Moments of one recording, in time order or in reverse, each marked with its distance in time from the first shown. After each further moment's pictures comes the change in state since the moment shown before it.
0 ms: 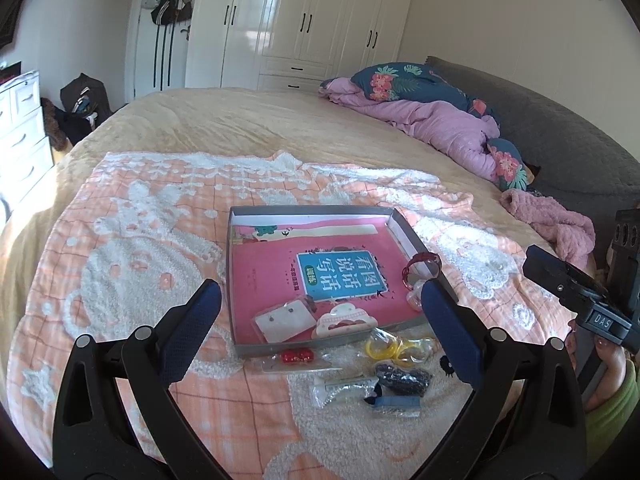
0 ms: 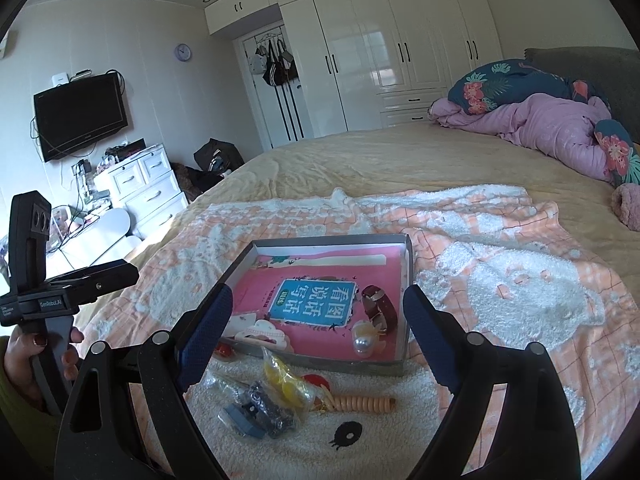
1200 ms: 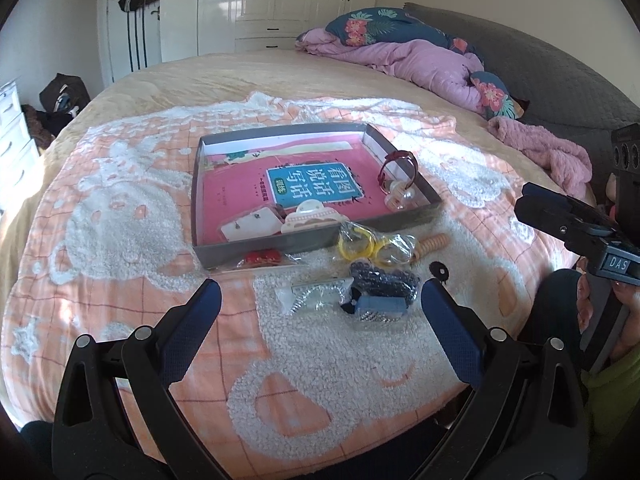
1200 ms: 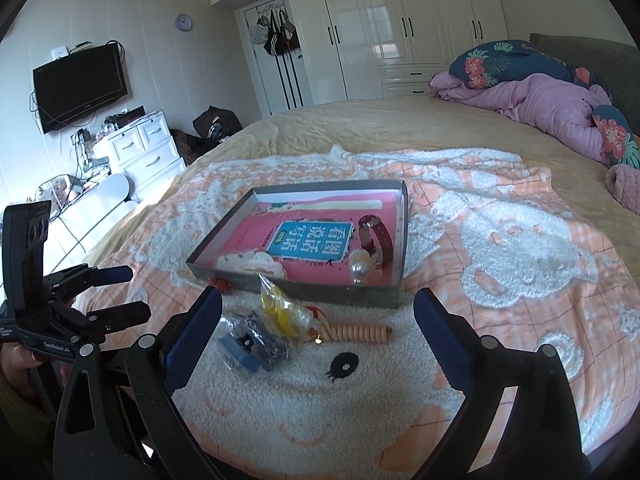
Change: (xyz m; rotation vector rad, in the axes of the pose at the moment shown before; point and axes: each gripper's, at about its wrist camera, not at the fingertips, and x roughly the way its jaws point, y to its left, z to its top) left arm 0.004 -0.039 -0.073 0.110 0.163 -0.004; right arm -0.014 0.001 -0.047 -0.025 0.120 -0.015
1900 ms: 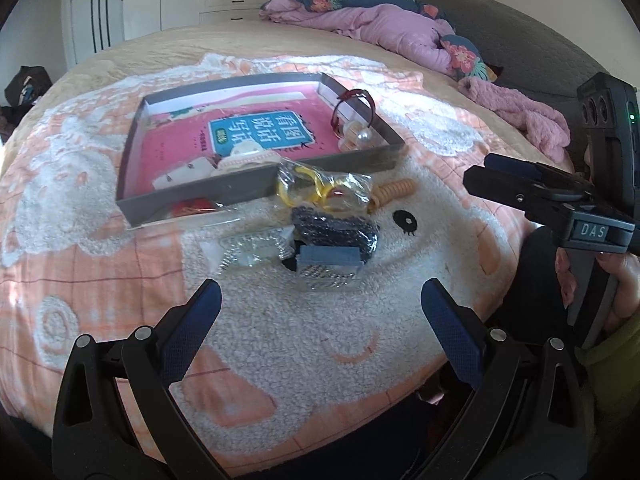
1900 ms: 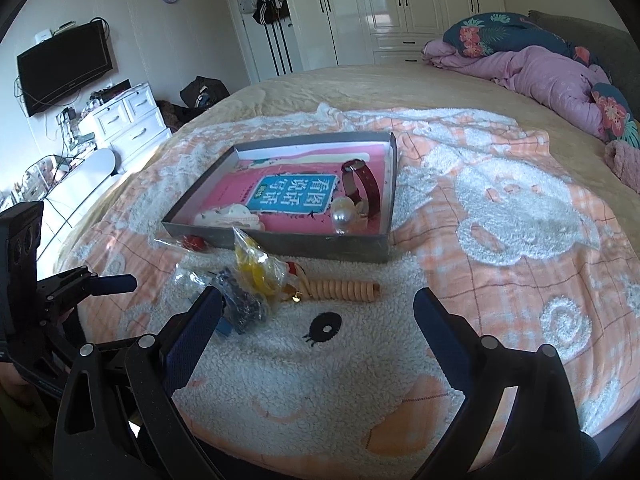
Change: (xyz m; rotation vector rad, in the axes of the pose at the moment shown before) left arm 0.042 -0.030 -0.030 0.042 0.110 -0.116; right arm 0.027 -0.015 -0.026 0.011 0.127 -0.040
